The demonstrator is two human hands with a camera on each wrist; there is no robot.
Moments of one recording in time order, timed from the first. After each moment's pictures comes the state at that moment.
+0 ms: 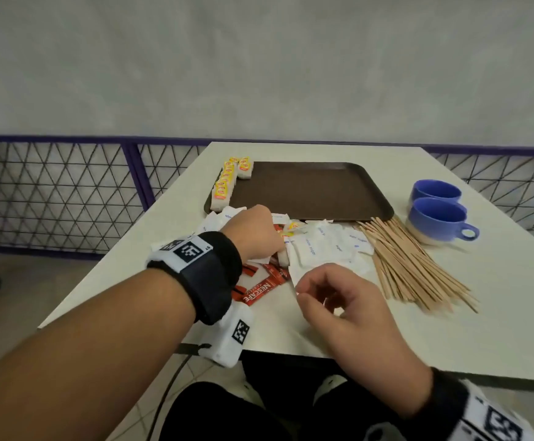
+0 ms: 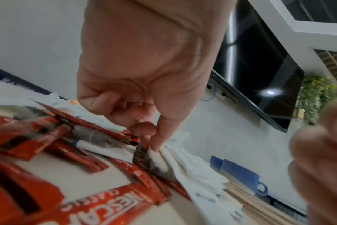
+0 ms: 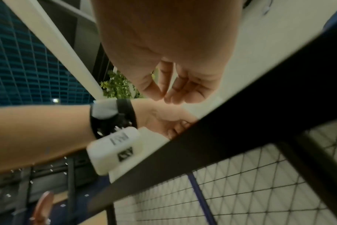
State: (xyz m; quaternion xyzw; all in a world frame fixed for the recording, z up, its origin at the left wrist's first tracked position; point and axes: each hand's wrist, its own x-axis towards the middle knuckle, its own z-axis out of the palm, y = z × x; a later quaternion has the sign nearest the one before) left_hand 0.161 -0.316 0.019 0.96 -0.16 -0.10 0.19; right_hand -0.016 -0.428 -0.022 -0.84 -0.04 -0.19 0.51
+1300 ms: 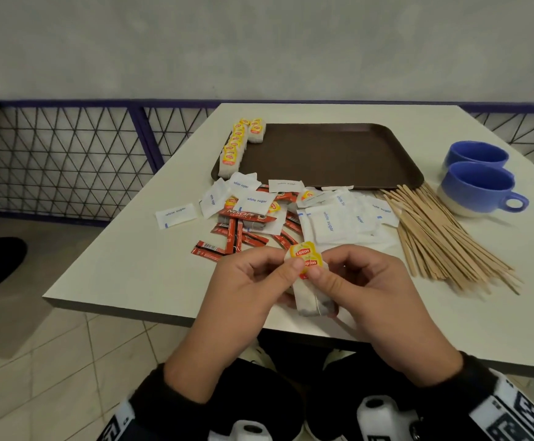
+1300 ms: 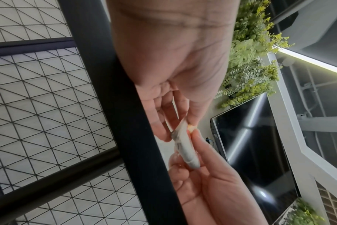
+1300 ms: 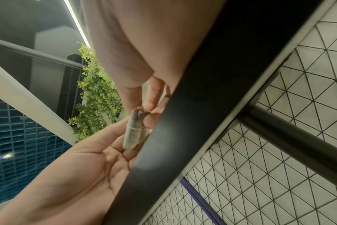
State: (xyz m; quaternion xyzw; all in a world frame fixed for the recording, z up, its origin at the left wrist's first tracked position) left_hand 0.045 -0.269 -0.049 0.67 -0.17 -0.07 0.72; right_hand -0.002 -0.442 -0.048 -0.69 -0.05 -0.10 0.72
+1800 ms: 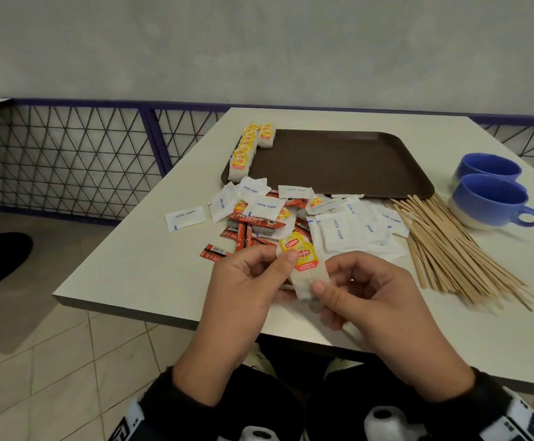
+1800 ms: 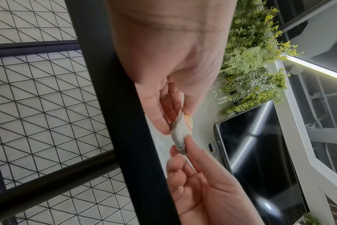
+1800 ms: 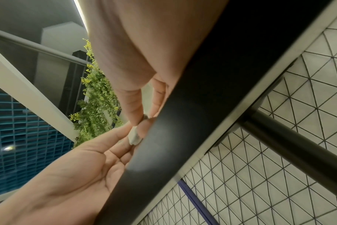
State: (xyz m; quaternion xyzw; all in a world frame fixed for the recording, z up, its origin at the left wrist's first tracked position) left_hand 0.049 -0.269 -0.048 0.62 -0.10 -0.05 0.78; right_hand 0.000 -0.440 -0.049 -0.69 -0.03 -0.09 0.71
